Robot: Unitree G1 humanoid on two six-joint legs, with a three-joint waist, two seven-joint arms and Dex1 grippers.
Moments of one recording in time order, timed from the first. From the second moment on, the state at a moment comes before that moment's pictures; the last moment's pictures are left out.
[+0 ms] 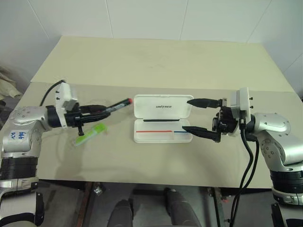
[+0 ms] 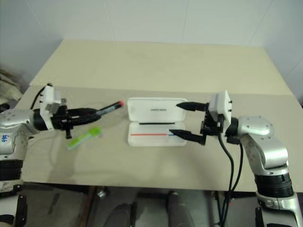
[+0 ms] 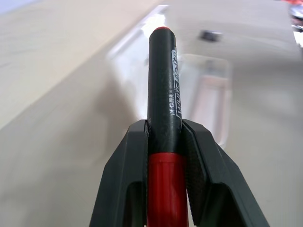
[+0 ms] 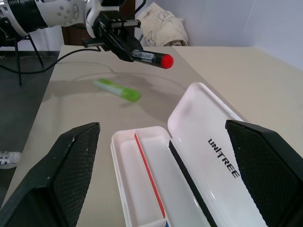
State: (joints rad) left arm -0.53 0.79 0.14 0.08 -0.43 0.36 -1.26; right arm -0.42 -0.68 -0.09 -0.21 0.58 0.34 1.14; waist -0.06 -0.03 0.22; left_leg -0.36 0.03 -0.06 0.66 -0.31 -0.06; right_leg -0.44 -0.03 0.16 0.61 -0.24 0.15
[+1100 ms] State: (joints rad) left arm -0.79 0.48 -0.23 0.37 -0.12 0.17 -1.10; right arm -0.11 -0.73 -0.24 -0.30 0.55 0.30 1.01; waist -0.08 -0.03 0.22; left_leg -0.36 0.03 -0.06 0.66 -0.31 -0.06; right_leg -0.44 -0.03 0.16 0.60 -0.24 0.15
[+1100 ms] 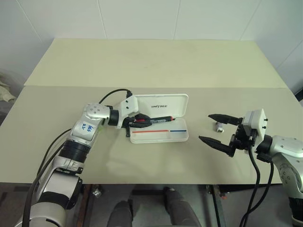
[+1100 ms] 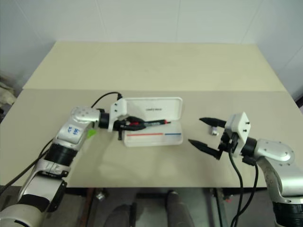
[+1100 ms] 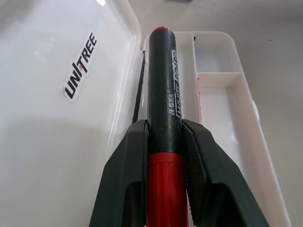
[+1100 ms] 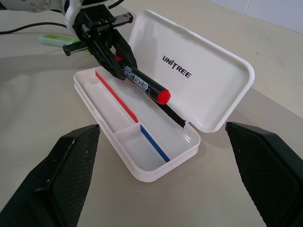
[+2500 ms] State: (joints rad) left arm -0.62 0.54 -0.05 -0.07 -0.40 0.49 -1.17; right arm -0.24 -0.69 -0.14 -0.26 0.56 0.28 1.03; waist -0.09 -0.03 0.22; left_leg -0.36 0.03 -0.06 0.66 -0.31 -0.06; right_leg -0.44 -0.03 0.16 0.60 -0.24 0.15
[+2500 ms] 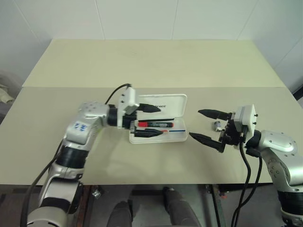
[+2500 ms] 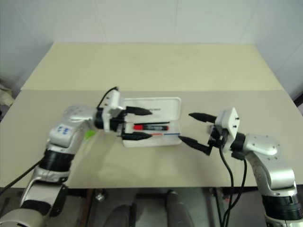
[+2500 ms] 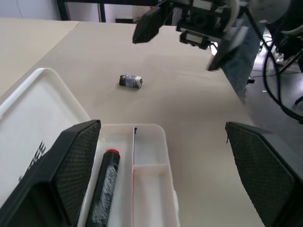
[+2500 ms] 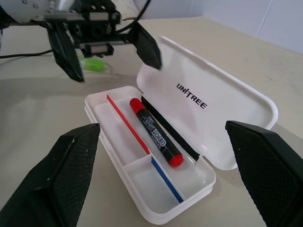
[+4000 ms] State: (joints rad) left arm -0.10 0.77 0.37 0.30 -0.36 0.14 -1.03; right arm -0.38 -0.65 -0.05 -0.12 0.52 0.25 1.14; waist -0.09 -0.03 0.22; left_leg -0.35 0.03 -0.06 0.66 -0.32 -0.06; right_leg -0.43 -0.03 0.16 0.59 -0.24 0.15
